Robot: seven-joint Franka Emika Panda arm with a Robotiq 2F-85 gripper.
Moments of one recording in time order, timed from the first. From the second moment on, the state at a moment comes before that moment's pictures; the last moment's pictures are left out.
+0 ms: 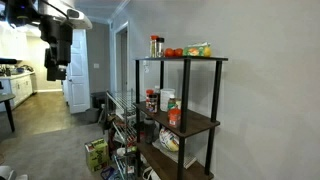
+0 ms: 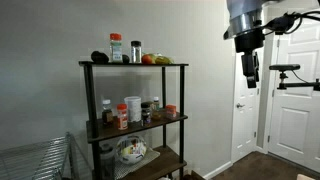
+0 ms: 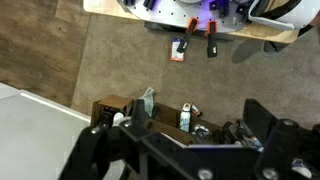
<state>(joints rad) 0.06 -0.83 0.13 -2.36 -0.05 1.39 0.00</state>
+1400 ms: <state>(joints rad) 0.09 -0.63 0.15 -2.27 -0.07 1.69 0.00</state>
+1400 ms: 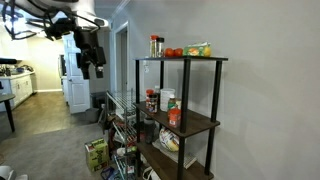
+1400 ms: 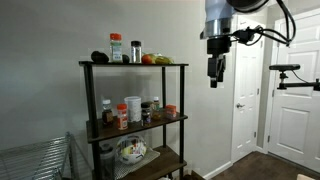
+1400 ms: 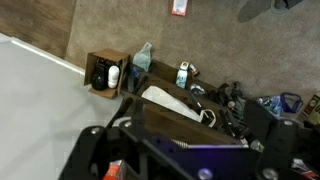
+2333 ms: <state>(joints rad) 0.08 -0.30 0.19 -2.05 -0.27 2.23 0.23</state>
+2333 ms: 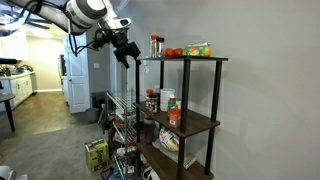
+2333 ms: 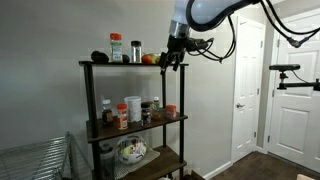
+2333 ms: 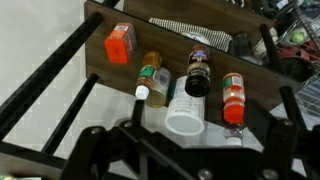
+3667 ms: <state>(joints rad) 0.00 -0.28 0.26 -2.06 -0.46 2.53 0.60</state>
